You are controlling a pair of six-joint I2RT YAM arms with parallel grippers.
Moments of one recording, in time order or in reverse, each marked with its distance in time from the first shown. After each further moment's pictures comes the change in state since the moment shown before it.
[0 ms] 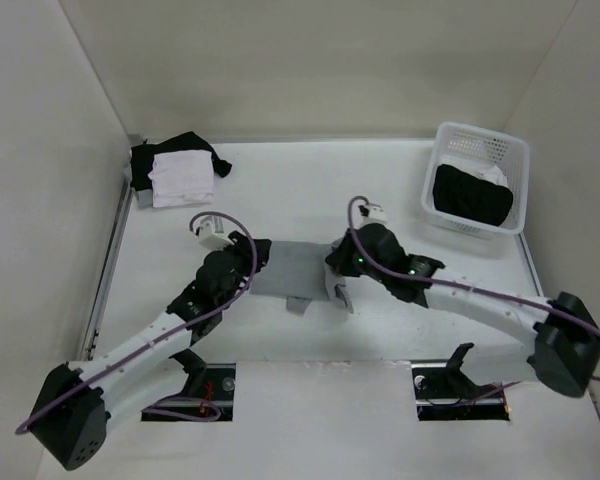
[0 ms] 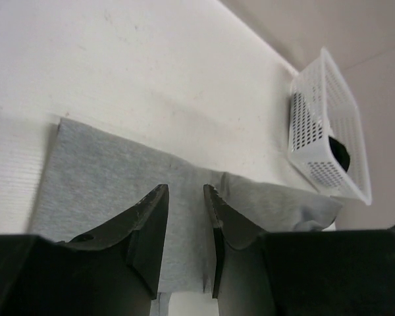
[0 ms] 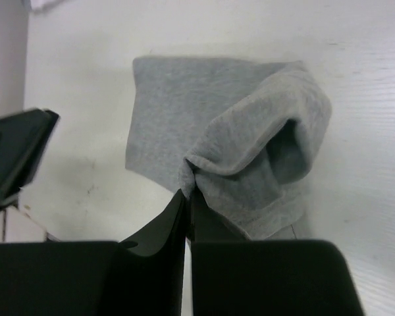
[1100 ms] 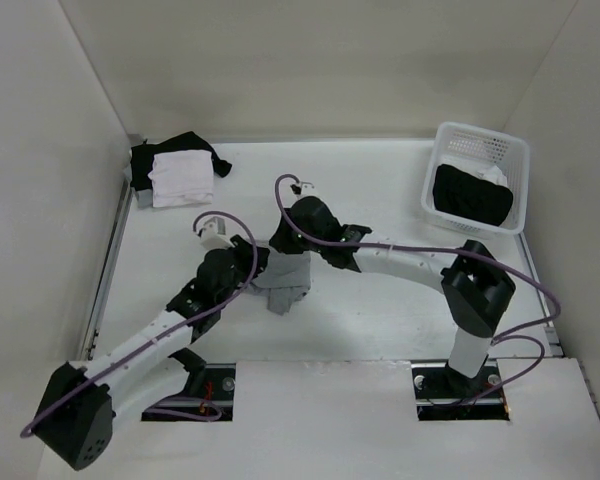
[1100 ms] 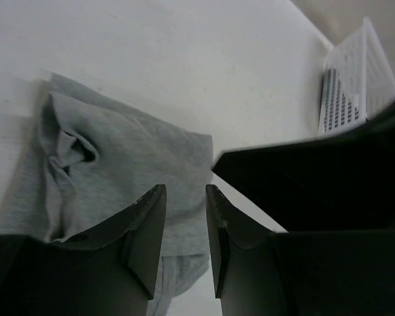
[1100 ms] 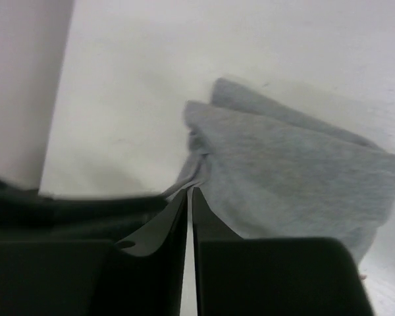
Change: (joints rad) left arm 0.125 -0.056 -0.008 -0.132 0.121 0.022; right arm 0.111 0.577 0.544 0.057 -0.115 -0.072
